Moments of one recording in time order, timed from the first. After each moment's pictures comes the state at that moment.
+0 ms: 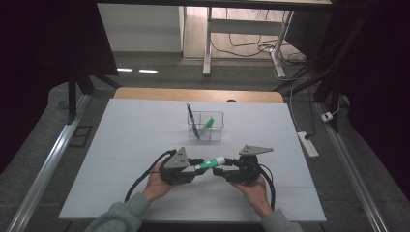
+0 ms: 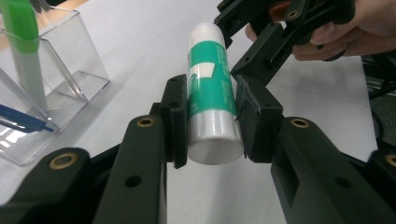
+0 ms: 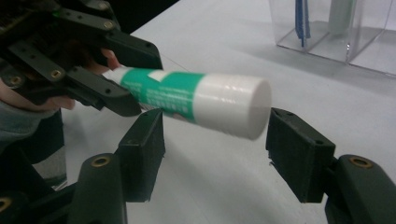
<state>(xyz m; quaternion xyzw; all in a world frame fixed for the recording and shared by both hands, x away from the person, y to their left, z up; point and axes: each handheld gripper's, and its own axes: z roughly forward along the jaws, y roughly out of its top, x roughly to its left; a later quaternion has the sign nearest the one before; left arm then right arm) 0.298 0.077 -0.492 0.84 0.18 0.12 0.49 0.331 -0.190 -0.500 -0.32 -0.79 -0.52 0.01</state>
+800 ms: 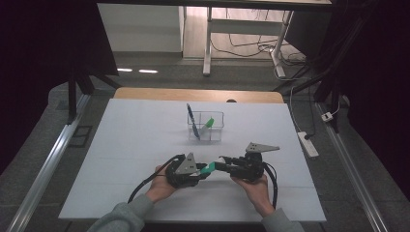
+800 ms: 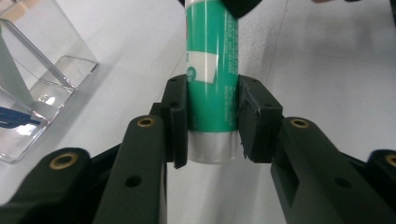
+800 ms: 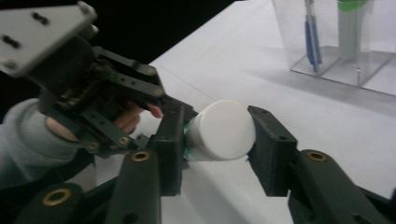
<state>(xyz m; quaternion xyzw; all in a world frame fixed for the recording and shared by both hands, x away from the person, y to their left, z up) 0.297 0.059 -0.503 0.88 0.15 0.15 0.43 0.333 -0.199 -0.490 -0.32 -0.76 -0.57 0.05</state>
